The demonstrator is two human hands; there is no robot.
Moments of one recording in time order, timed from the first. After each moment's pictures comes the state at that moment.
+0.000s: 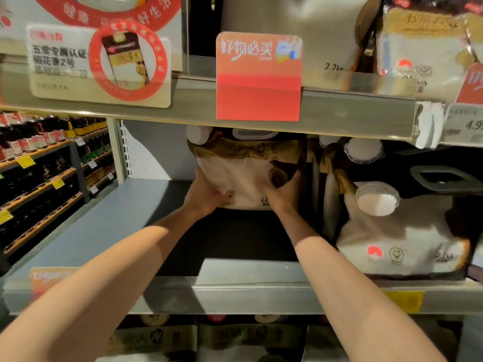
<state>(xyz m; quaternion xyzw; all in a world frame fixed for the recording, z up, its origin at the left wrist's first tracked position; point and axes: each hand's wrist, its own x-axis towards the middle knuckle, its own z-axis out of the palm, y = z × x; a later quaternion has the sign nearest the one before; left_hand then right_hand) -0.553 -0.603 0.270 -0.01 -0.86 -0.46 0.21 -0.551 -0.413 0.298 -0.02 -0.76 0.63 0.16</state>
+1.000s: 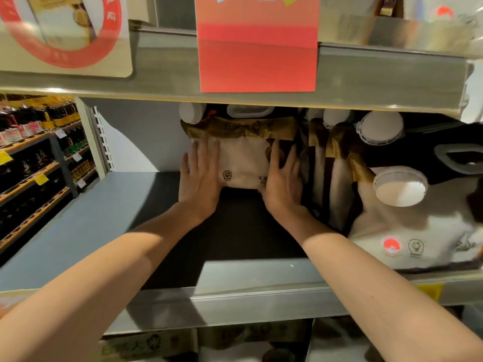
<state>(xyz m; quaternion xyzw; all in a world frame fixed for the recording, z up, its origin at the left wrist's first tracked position) -0.562 -0.588 0.264 -0.04 -0.94 -0.06 0.33 -0.576 -0.414 0.274 0.01 -0.95 0.10 0.29</state>
